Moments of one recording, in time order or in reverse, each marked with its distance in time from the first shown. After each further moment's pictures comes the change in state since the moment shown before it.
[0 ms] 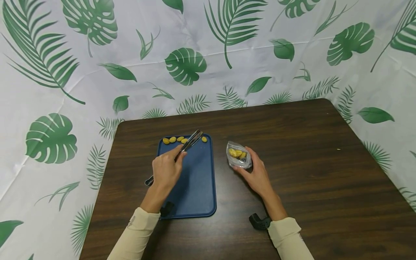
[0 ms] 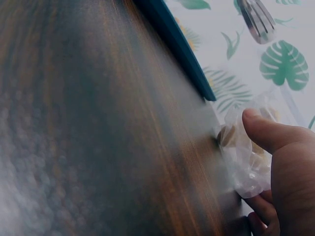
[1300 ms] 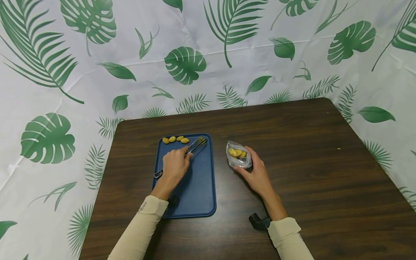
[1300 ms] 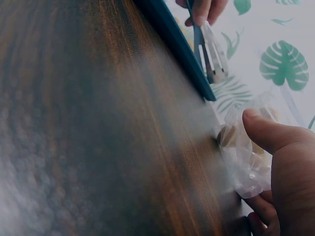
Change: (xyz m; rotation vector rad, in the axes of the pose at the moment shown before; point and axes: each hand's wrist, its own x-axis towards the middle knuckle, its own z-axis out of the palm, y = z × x) left_hand 0.011 -0.017 0.047 0.154 -0.293 -0.105; right_hand 0.001 0.000 -0.001 0.004 -0.015 -0.003
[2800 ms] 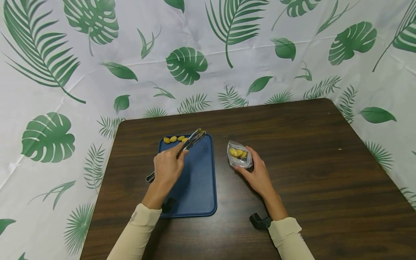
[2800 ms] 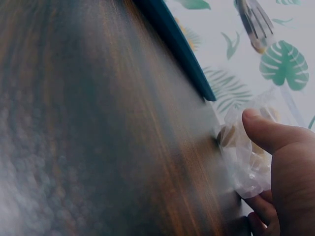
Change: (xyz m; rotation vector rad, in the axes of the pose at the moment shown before) left_hand -0.017 0.010 -0.045 -0.113 0.235 0.069; right_hand 0.000 -0.002 -0.001 -0.008 -0.003 0.005
